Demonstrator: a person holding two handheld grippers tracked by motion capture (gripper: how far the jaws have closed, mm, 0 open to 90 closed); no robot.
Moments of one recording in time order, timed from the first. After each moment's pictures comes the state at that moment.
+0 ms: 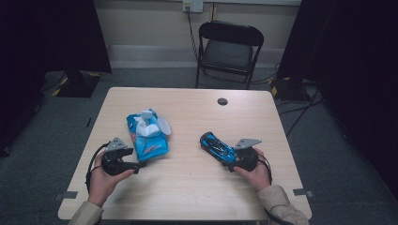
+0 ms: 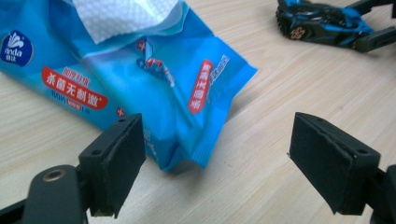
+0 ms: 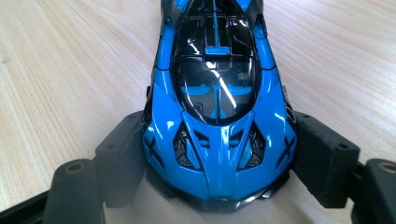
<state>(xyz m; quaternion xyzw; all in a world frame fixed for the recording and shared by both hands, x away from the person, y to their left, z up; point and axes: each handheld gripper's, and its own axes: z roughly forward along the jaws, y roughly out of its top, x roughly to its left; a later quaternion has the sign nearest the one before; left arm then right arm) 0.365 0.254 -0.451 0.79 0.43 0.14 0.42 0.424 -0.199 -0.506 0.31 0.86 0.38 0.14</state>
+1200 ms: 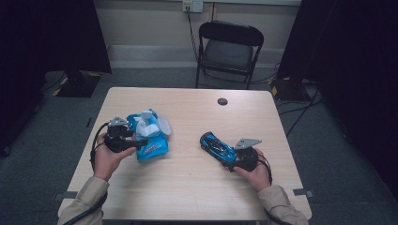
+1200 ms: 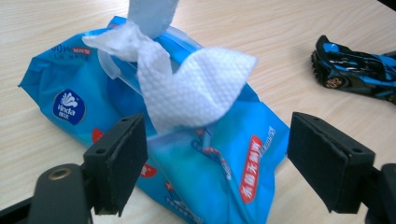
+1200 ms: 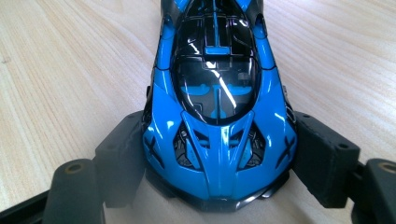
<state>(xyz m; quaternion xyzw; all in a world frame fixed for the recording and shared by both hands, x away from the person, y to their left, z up) 0.425 0.253 -0.424 0.77 0.47 0.15 0.41 0.424 -0.199 -0.506 0.31 0.86 0.38 0.14</state>
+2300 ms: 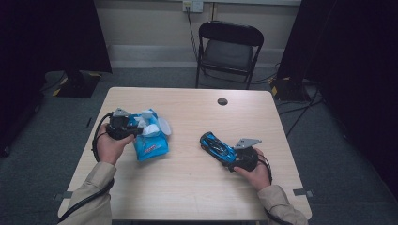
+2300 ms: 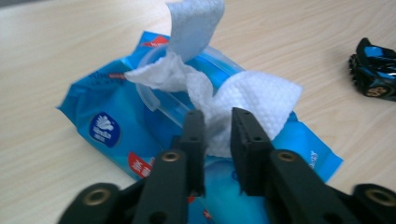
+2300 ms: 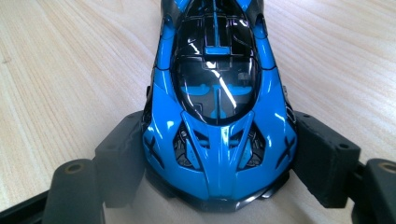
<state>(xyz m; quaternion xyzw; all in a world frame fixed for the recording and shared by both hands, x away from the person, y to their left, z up) 0.451 0.253 -0.416 0.78 0.47 0.16 0.37 0.425 -0.200 -0.506 0.31 0.86 0.39 0.13</state>
